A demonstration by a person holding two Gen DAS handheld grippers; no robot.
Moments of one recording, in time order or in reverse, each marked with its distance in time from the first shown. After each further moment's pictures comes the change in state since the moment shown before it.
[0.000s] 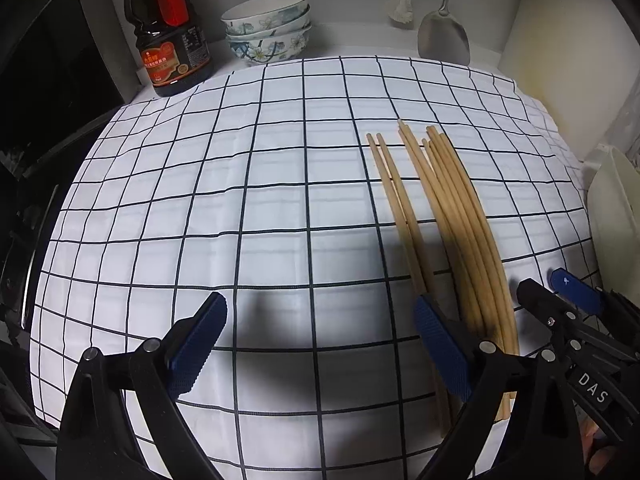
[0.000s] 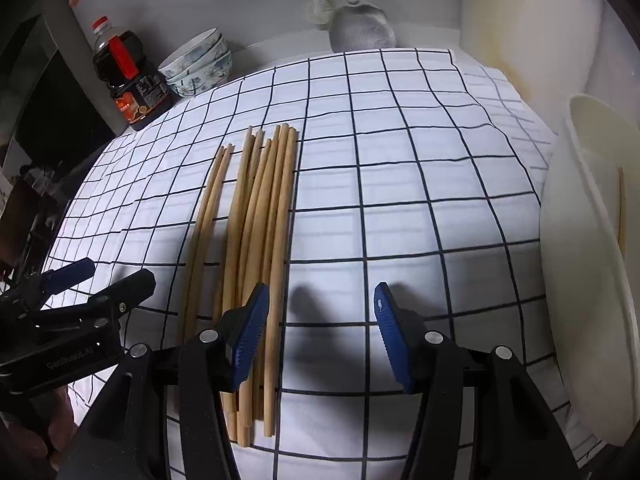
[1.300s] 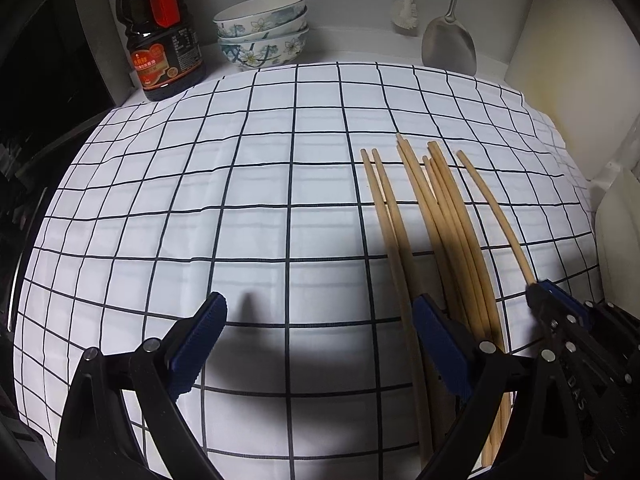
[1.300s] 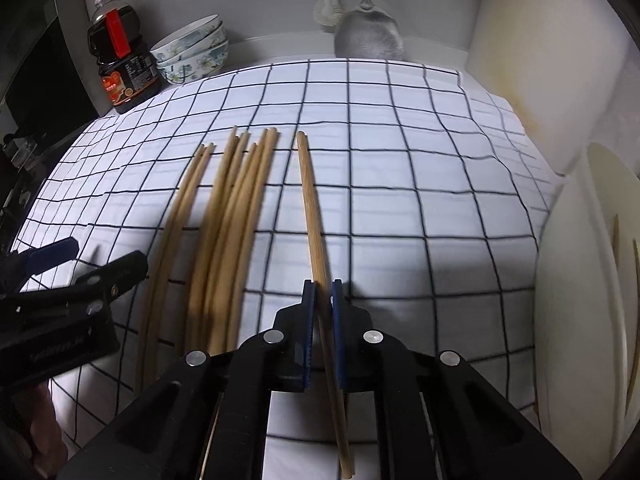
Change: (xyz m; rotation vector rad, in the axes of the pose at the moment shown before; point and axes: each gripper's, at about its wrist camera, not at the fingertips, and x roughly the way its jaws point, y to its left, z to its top) left arm 0.020 -0.012 0.015 -0.024 -0.029 -0.008; right arm 0.013 -0.001 0.006 -0.080 -0.021 -0.102
